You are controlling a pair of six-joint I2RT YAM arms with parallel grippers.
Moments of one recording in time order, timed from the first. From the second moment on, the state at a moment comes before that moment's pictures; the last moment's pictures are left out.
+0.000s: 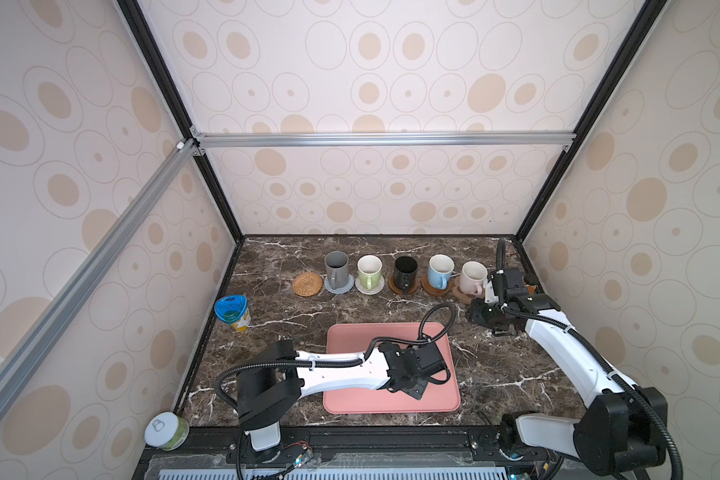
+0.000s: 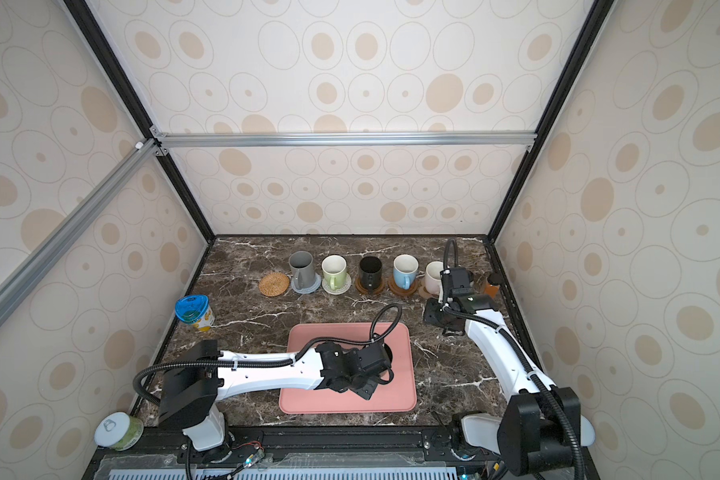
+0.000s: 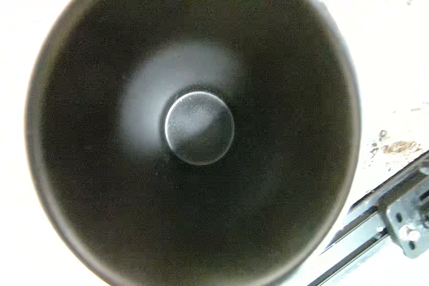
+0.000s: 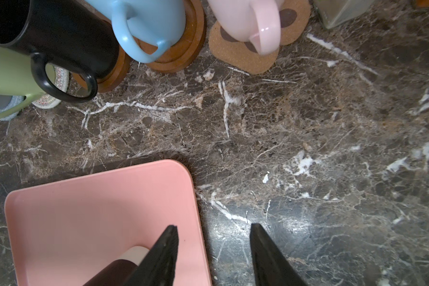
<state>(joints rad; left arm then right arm) -1.25 1.72 1.19 -0.66 -0.17 -0.69 0.12 1.26 0.97 -0.79 -0.07 0.39</state>
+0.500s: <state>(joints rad) -1.16 1.57 1.06 -0.63 -0.19 -0.69 0.12 1.26 1.00 -0.83 -0.07 0.40</state>
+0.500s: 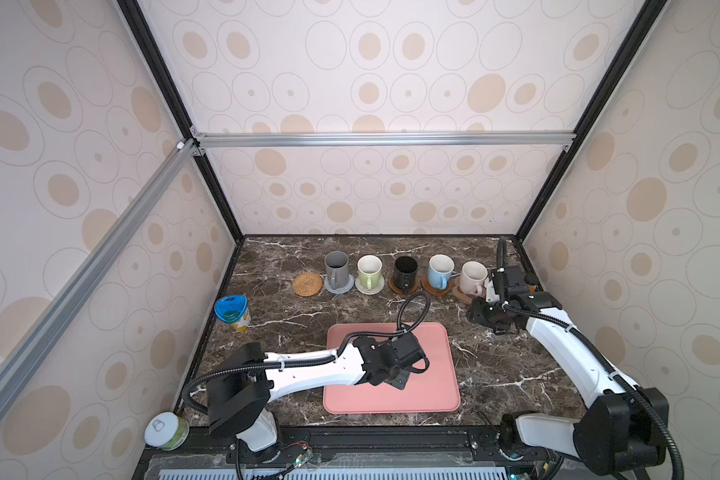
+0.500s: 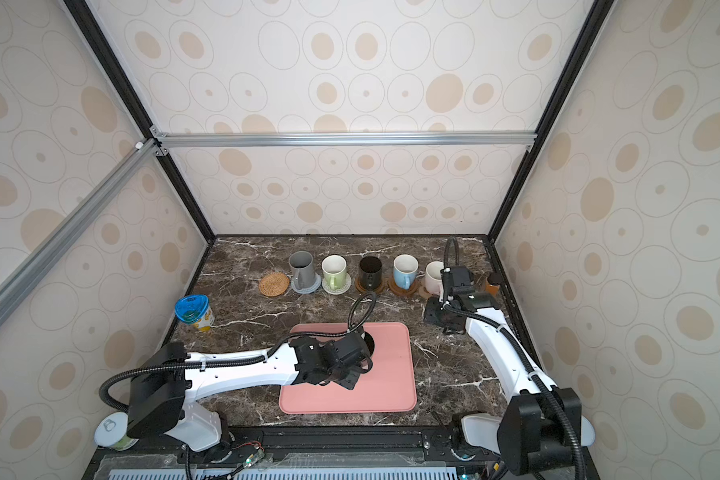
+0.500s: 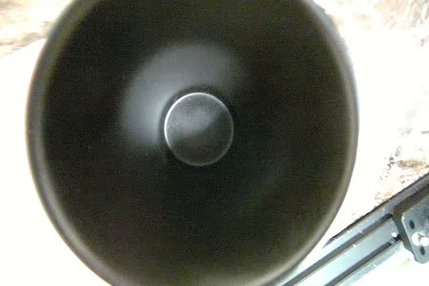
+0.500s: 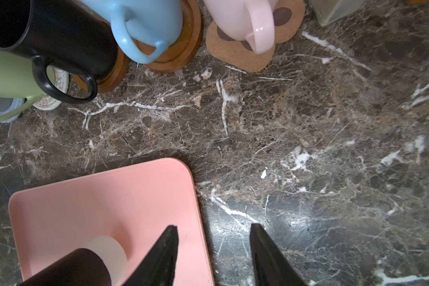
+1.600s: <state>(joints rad) -0.87 1.35 0.94 -0.60 -0.19 -0.61 0.12 1.29 1.03 -0.87 -0.07 0.46</state>
